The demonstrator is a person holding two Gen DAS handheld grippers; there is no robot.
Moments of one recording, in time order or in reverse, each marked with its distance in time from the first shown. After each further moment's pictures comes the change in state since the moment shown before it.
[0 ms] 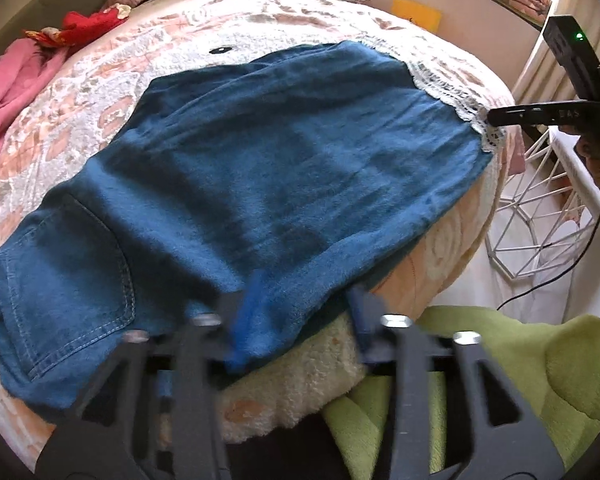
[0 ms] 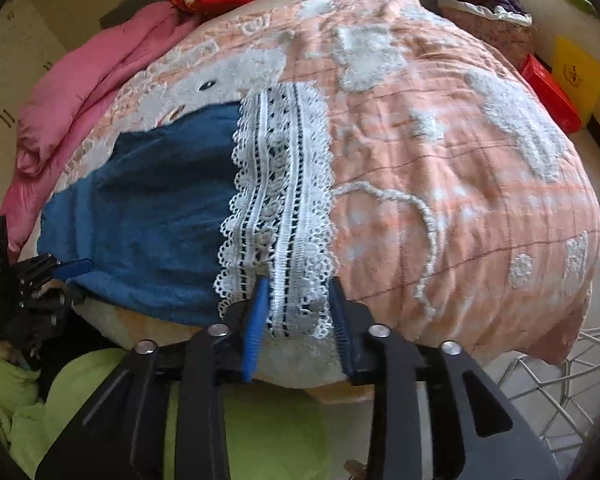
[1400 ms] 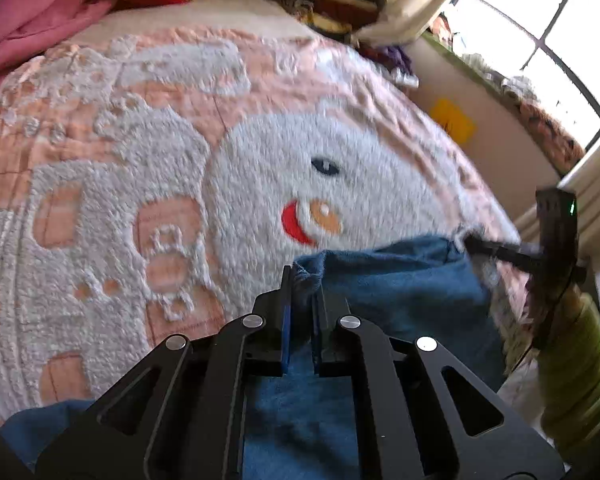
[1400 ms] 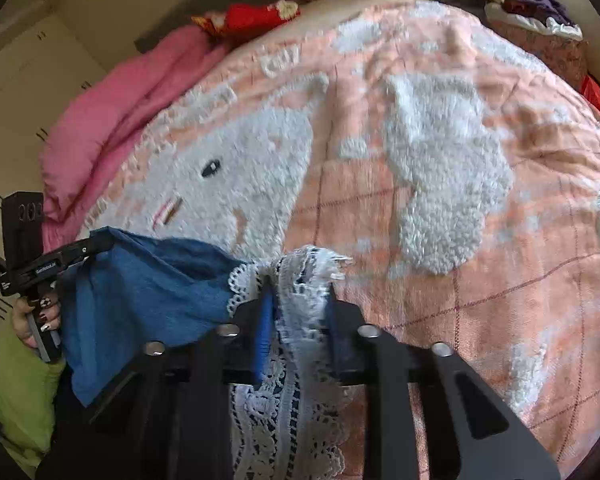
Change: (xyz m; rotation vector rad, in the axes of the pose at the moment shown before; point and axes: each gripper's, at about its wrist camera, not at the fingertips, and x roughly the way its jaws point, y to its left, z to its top) left arm 0.035 0.149 0.123 -0.364 -0.166 -0.170; right arm 0.083 -0.017 0.136 -0.038 -0.084 0.211
